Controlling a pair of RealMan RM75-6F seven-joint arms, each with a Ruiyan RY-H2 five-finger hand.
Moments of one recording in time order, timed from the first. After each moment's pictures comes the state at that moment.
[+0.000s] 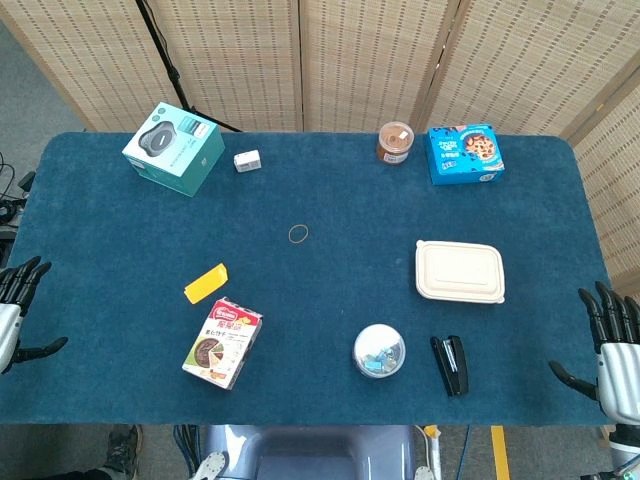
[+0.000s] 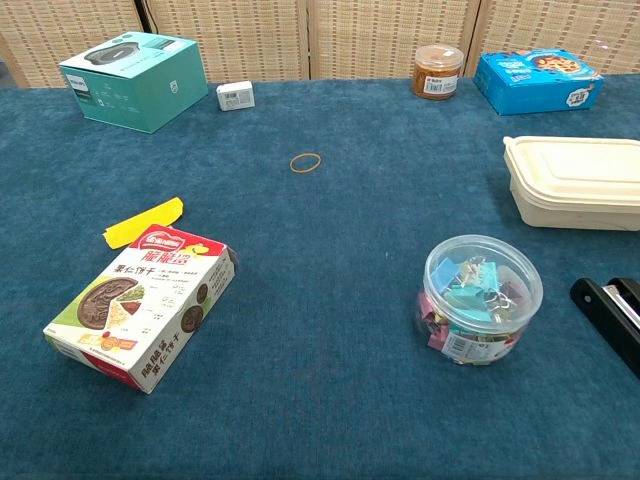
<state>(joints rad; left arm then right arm) -0.15 -1.06 -0.06 -1.56 1.50 1.37 -0.20 -0.01 -1.09 0.09 -1.71 -1.55 1.64 -0.08</state>
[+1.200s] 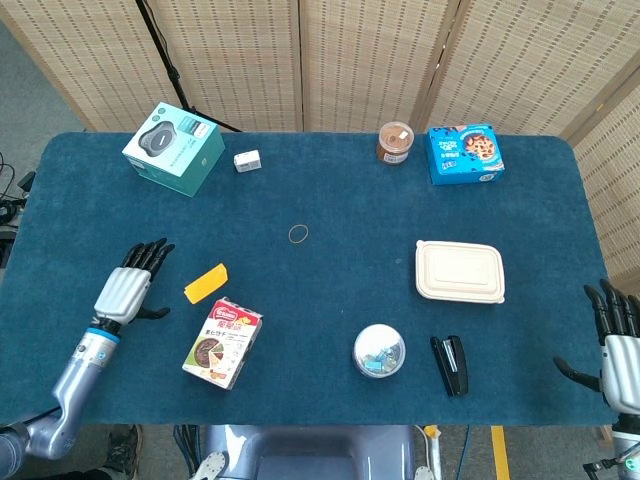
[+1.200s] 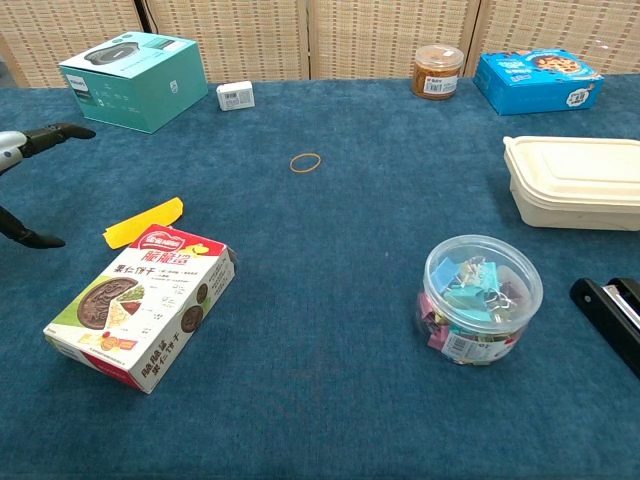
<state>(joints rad) -0.45 -1.53 -0.11 -1.15 1.44 1.09 -0.12 0.01 -1.10 0.11 -1.68 -1.46 1.56 -0.04</state>
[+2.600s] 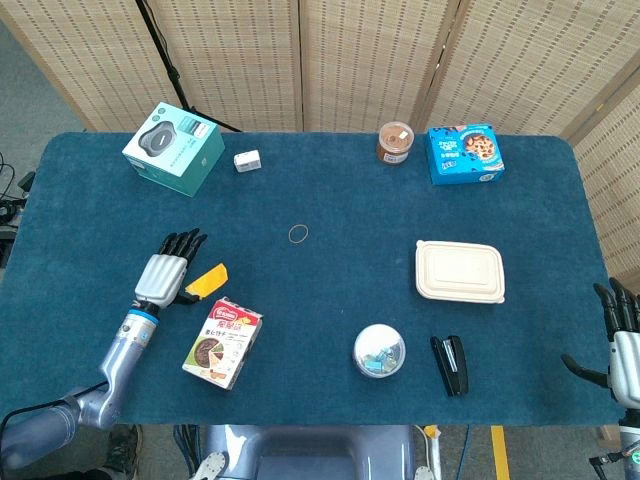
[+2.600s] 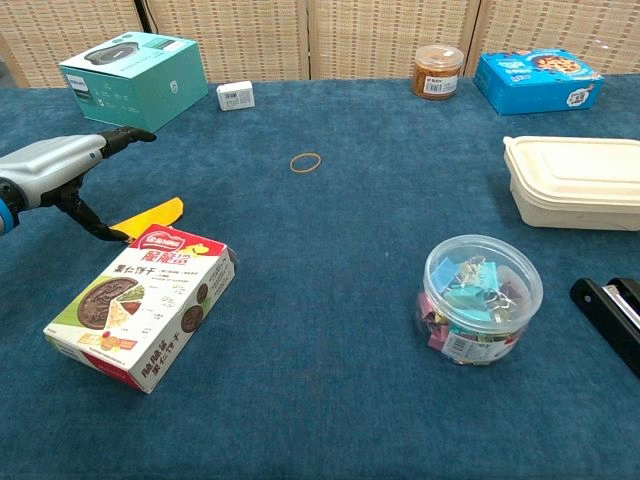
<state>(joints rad) -0.59 -1.70 -0.16 -1.01 1.36 1.01 -0.04 0.02 -1.10 0.12 -1.65 -1.41 1.53 0.00</state>
